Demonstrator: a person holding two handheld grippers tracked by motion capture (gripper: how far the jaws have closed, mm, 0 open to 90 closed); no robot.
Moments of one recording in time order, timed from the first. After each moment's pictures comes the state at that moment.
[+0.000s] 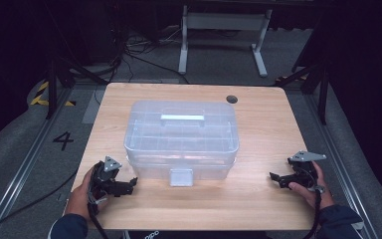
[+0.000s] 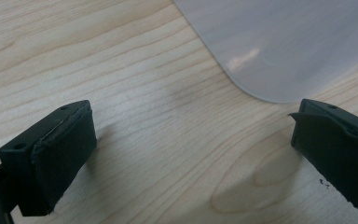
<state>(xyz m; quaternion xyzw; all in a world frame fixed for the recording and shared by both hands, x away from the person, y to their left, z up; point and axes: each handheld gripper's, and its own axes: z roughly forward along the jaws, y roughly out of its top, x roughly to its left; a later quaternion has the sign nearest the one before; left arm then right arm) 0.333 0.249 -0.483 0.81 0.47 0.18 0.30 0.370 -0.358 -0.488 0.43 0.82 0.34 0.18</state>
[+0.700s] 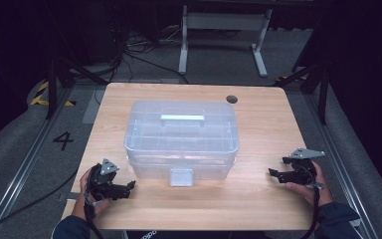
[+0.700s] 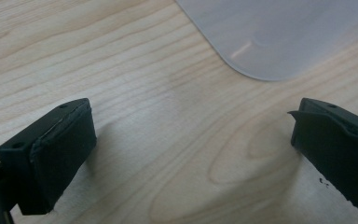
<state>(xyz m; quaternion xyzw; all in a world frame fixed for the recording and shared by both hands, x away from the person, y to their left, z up) 0.321 0.257 -0.483 0.82 0.45 0.17 0.31 0.375 -0.353 -0.480 0.43 0.82 0.34 0.17</state>
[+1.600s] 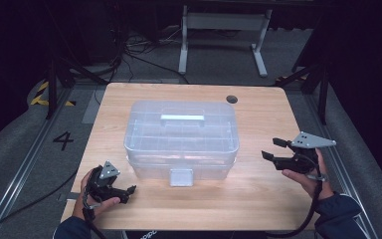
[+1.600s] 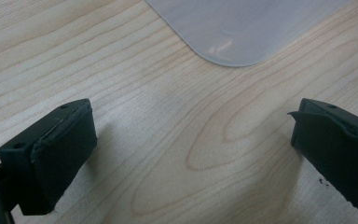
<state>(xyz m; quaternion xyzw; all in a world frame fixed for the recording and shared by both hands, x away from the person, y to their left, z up) 0.316 0.260 -0.483 0.84 0.42 0.15 0.32 0.366 -0.308 -0.385 0.33 0.80 0.46 0.21</state>
